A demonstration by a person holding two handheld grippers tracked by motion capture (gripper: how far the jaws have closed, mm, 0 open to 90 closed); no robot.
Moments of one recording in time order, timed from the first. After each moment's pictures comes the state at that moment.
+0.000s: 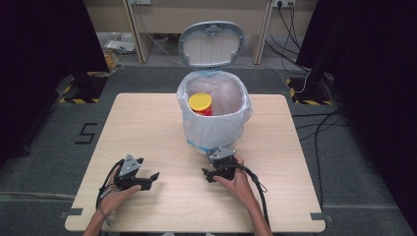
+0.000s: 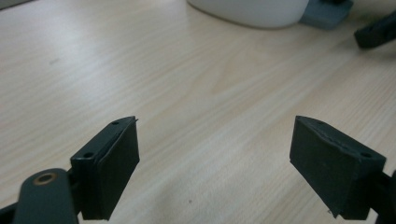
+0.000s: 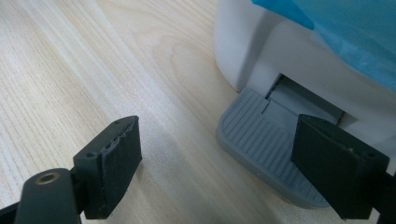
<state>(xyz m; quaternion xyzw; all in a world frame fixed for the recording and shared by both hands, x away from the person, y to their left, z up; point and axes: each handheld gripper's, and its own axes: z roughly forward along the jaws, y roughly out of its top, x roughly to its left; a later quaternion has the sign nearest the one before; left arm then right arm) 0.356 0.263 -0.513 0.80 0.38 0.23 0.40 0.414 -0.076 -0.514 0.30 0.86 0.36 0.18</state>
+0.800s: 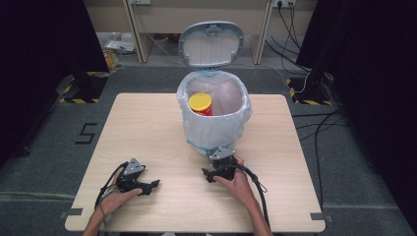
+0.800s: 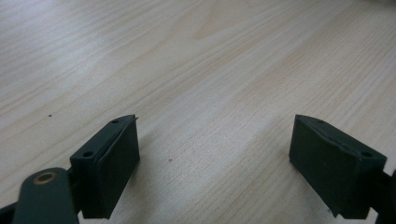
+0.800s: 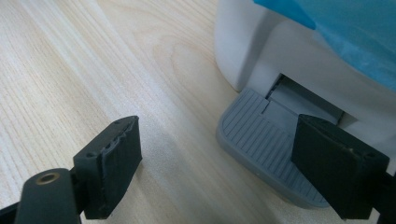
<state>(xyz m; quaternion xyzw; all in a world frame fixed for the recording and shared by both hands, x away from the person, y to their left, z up) 0.359 0.265 -0.525 0.82 0.39 0.17 0.38 0.414 -0.075 -0.515 0.30 0.86 0.36 0.19</state>
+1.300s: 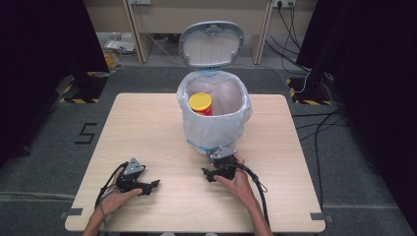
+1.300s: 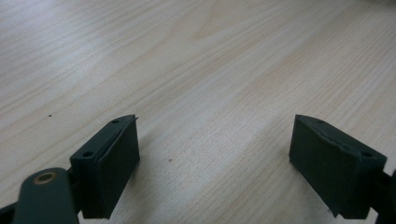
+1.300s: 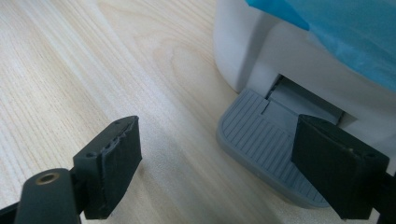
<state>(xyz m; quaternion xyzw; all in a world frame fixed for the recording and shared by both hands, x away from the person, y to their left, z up) 0.359 0.265 -0.525 0.82 0.39 0.17 0.38 0.415 -0.077 -0.513 0.31 0.86 0.37 0.18</state>
